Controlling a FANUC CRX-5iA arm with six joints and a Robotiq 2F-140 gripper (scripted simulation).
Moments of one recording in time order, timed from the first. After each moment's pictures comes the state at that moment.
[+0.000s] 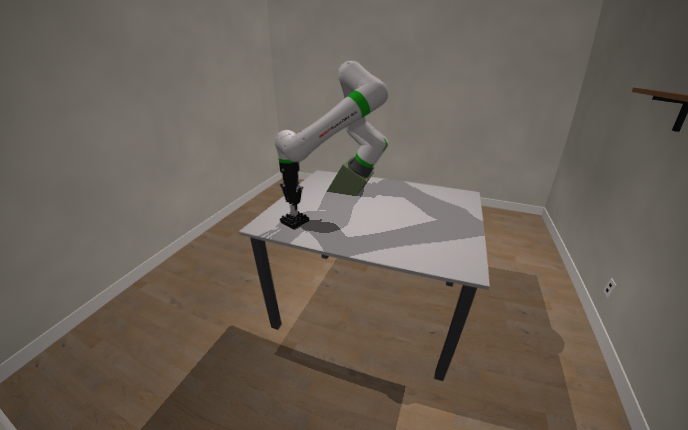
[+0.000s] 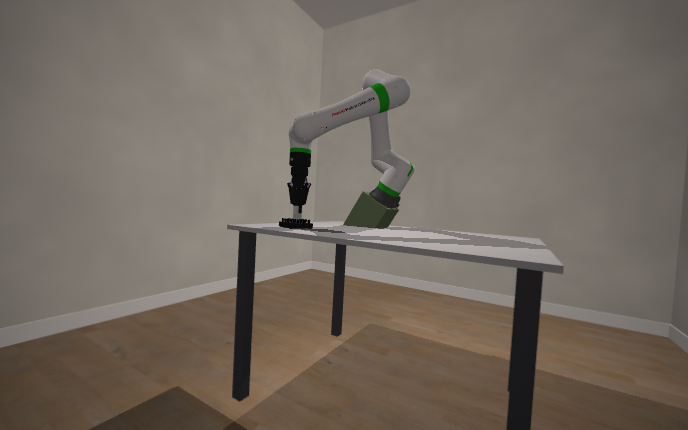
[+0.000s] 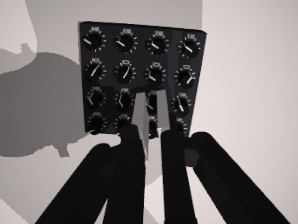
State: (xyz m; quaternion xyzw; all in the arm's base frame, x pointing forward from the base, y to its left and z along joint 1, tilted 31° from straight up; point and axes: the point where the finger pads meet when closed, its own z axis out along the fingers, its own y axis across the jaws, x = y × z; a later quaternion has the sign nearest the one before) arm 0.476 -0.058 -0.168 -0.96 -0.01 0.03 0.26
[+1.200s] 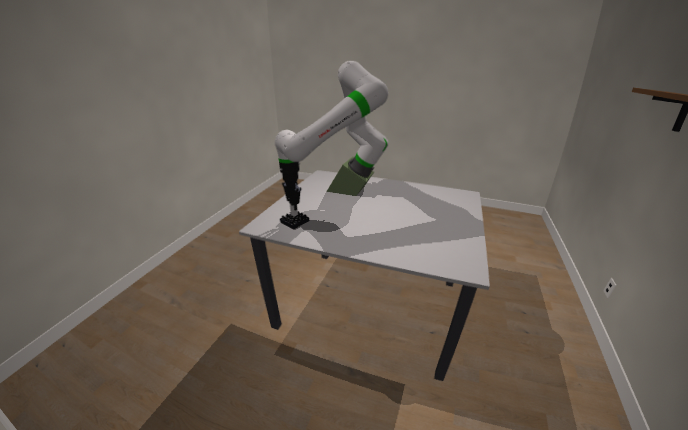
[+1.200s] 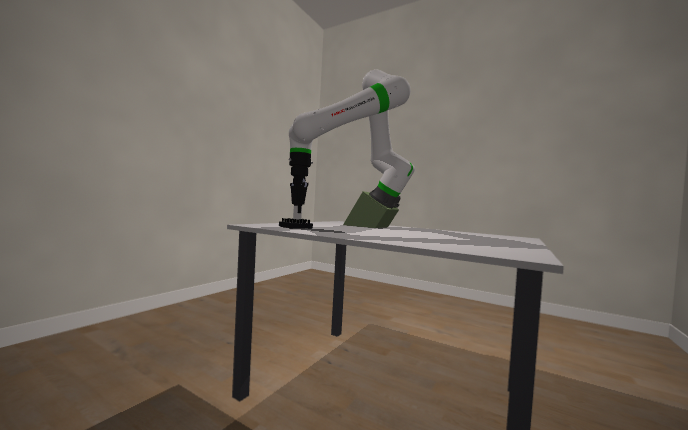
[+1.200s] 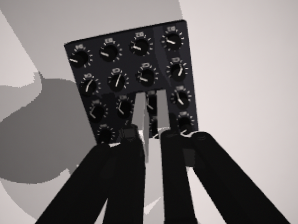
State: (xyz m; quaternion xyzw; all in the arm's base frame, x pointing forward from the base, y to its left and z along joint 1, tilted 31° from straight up) arm 0.476 -0.058 -0.168 -0.96 0.12 0.07 0.26
